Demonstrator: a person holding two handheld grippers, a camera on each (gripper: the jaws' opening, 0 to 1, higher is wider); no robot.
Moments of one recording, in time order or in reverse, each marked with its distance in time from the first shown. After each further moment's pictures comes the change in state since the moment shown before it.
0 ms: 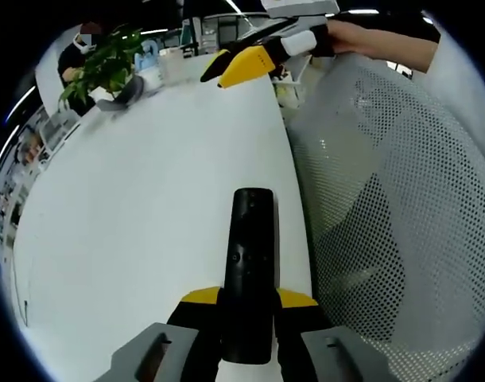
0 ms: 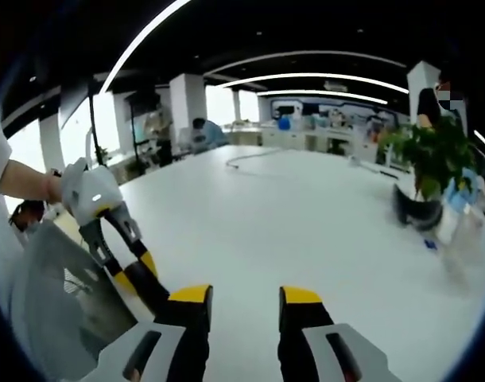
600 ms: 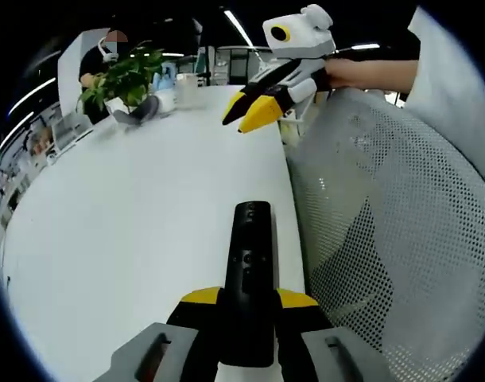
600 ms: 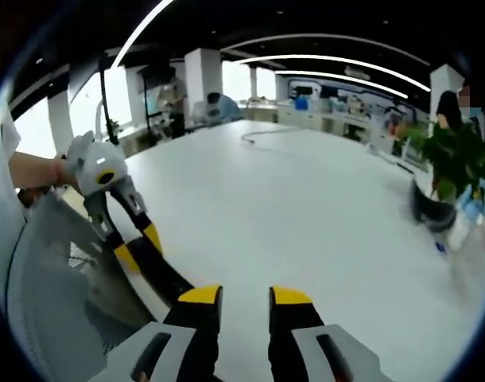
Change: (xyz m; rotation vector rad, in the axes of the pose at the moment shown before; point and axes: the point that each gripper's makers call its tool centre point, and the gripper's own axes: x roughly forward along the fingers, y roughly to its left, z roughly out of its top) left arm -0.002 -0.005 0.004 -0.048 -0.231 -0.007; right arm 0.007 0.012 -0.019 -0.062 0.128 0.053
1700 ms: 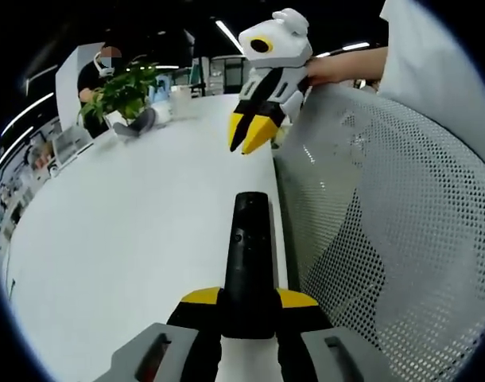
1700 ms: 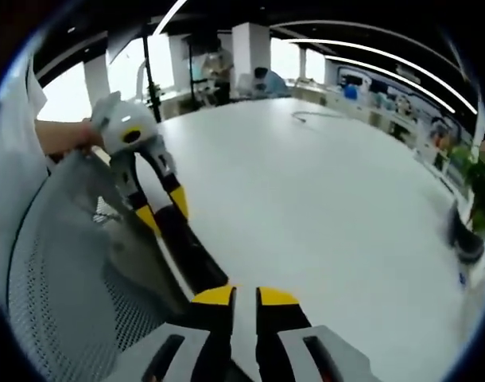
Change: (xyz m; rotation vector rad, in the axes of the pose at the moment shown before) left arm -0.011 -0.011 -0.012 0.031 -0.016 0.008; right arm 0.011 0.048 -0.023 -0.196 0.157 0.208
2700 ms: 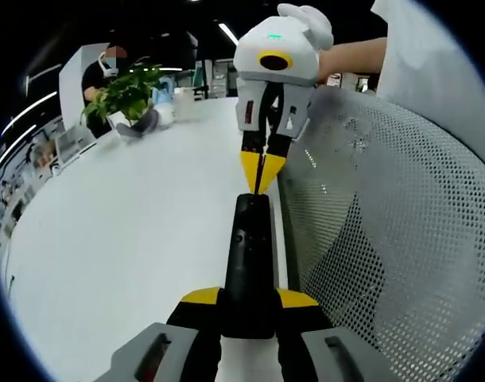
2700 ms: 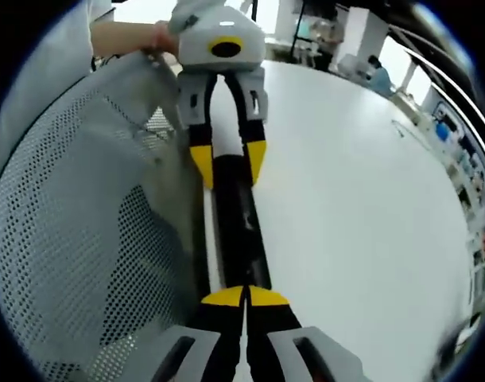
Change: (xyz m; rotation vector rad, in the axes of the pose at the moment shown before) left arm 0.000 -0.001 -0.001 -0.010 -0.021 0.012; right arm 0.039 0.034 -0.016 -0.462 0.287 0.217
